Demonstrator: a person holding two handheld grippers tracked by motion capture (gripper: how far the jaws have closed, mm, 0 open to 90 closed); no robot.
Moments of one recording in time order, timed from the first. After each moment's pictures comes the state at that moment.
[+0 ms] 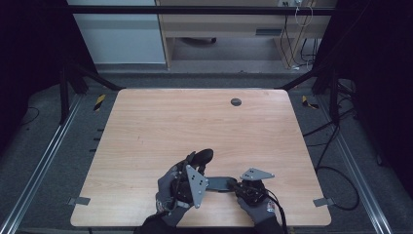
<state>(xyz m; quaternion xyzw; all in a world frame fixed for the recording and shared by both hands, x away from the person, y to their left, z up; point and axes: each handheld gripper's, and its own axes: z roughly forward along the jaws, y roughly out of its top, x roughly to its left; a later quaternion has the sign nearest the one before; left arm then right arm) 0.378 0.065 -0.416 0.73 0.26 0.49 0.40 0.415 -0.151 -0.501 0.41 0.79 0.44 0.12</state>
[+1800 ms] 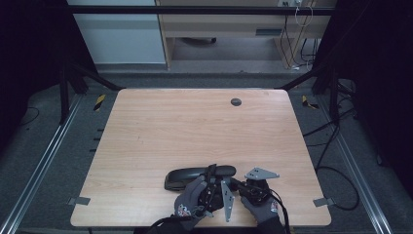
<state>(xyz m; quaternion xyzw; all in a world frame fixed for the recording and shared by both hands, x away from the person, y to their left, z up) 0.377 0.012 -0.474 0.79 0.13 0.53 0.27 0.416 -0.164 -0.501 0.42 0.78 0.45 0.12</state>
